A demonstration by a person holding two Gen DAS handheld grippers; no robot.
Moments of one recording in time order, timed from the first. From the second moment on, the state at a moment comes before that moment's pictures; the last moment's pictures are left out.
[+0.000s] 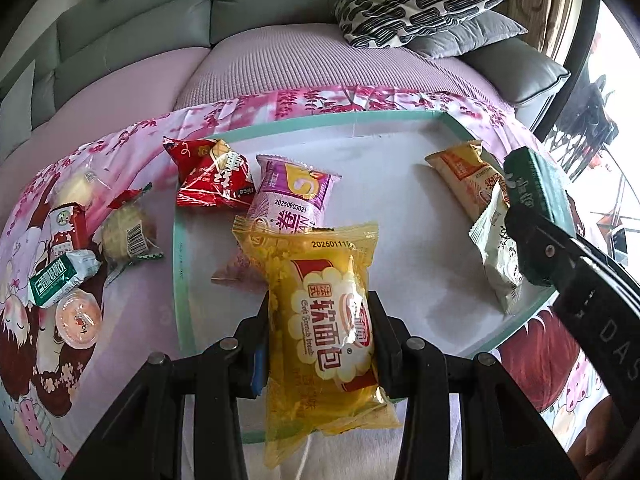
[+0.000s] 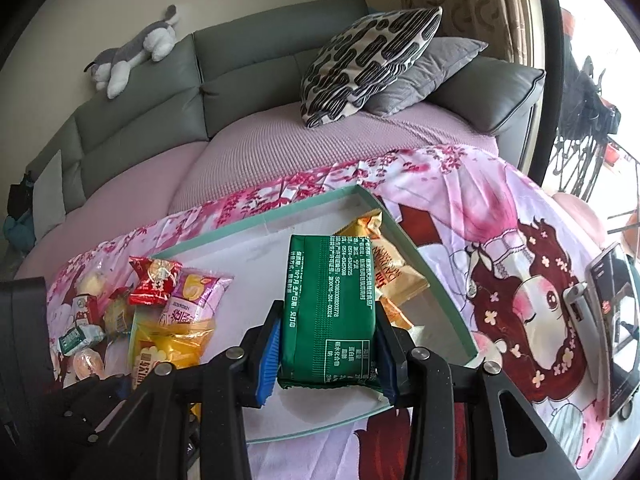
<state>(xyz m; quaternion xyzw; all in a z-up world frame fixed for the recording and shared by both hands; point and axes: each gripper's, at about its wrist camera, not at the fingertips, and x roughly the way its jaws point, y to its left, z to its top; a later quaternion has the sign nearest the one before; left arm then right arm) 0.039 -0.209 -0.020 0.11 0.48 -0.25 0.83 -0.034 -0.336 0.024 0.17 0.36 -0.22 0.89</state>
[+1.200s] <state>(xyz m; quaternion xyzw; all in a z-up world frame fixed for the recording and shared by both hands) 0.055 -0.198 -0.028 0.11 0.49 -0.21 0.84 -0.025 -0.332 0.015 0.17 0.38 -0.21 0.89</state>
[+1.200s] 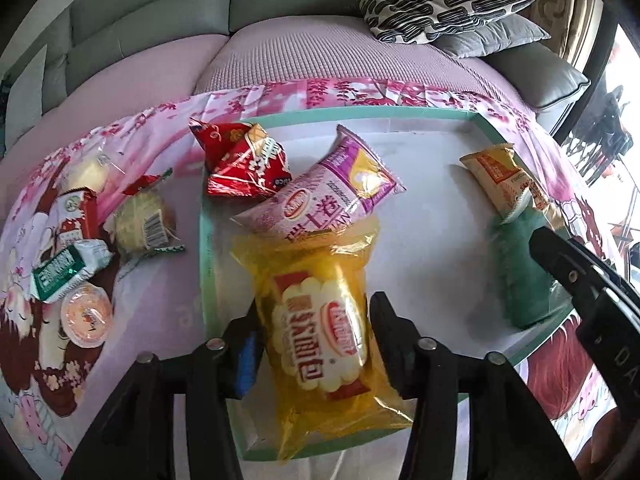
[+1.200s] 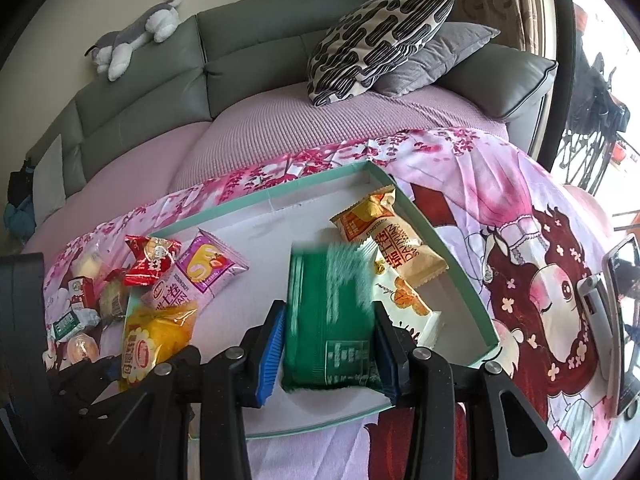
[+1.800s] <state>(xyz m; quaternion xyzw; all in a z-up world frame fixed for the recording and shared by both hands) 0.049 -0.189 0.001 0.12 0.45 -0.21 0.86 -0.029 -0.335 0.021 0.17 0.37 -0.23 0.88</state>
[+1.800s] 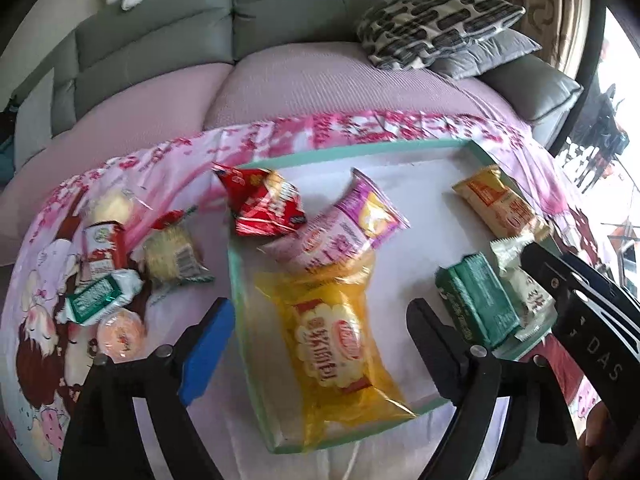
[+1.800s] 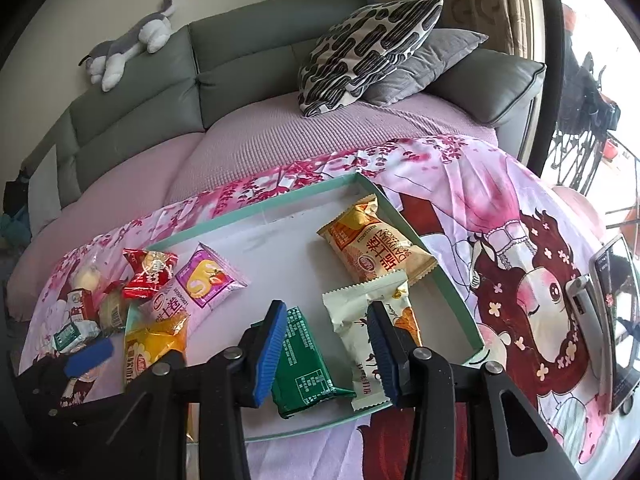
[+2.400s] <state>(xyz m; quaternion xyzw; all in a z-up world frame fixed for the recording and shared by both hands) 0.072 -0.141 0.013 0.09 0.40 -0.06 0.91 -0.029 -0.342 0.013 0.18 0.39 -0.25 0.87</state>
